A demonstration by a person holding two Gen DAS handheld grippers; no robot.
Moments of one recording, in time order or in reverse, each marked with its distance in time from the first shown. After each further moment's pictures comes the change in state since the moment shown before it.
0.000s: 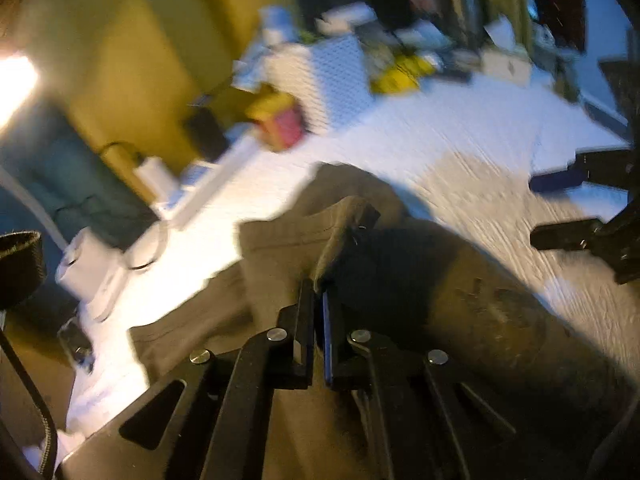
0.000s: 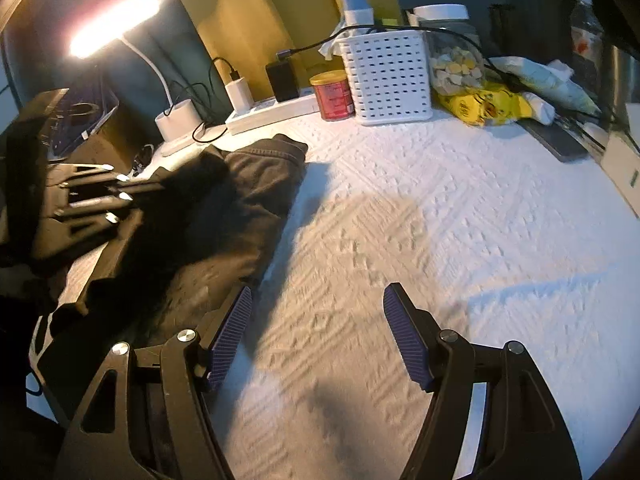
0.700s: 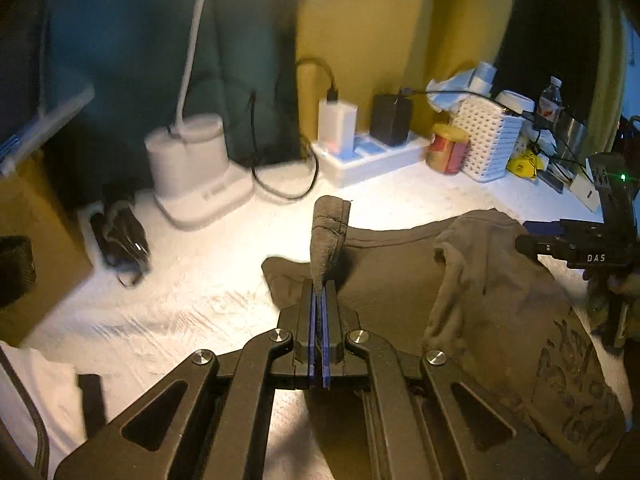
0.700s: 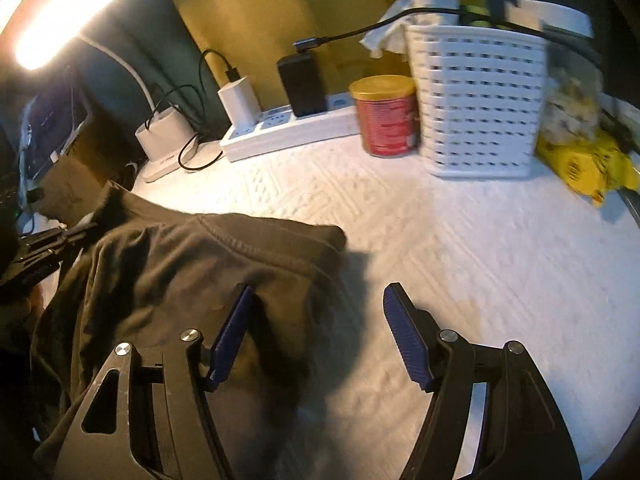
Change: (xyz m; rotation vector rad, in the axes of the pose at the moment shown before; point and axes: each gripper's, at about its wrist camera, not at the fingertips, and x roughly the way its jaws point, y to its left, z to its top) left arm 0.005 0.152 -0.082 -0.449 -0.052 -0.029; right arm 0.110 0.031 0.090 -0.022 0.043 0.043
